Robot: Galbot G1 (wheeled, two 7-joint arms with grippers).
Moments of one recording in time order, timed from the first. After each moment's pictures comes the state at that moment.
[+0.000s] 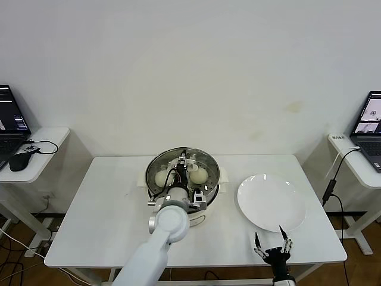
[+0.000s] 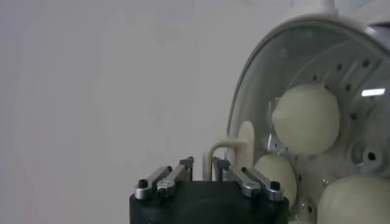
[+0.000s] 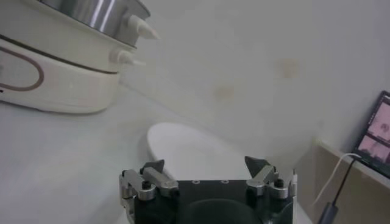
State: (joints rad) left arm 0.86 -1.46 0.00 -1.74 1.43 0.49 0.38; right arm -1.57 1.56 0.70 1.71 -0.42 0.31 -0.01
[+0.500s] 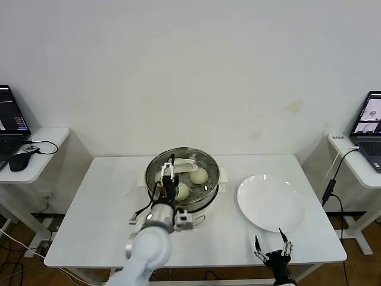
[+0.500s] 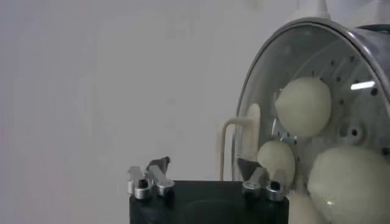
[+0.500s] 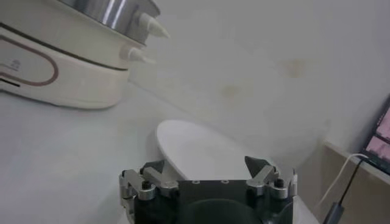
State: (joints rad) left arm 1.07 -1.34 -0.05 -2.02 1.37 0.47 0.36; right arm -1.60 1.54 0.70 1.72 -0.42 0.32 -0.01
